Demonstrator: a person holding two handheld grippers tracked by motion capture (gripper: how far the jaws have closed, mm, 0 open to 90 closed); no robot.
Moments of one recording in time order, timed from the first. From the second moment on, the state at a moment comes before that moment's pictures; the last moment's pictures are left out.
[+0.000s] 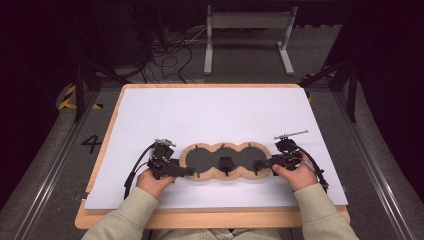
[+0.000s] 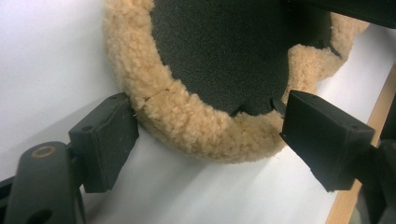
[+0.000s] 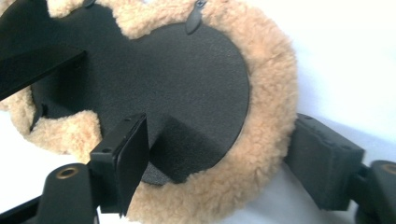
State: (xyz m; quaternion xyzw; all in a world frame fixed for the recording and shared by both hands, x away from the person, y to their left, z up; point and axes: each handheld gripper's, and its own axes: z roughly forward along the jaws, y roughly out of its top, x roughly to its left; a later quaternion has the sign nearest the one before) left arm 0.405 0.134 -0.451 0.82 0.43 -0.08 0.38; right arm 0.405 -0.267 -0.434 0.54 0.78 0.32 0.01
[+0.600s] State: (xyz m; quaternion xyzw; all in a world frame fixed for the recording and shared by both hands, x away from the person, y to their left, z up) left arm 0.400 0.136 -0.440 0.81 0.43 -0.03 0.40; right arm 0.401 -0.278 -0.424 0.56 0.75 0.34 0.04
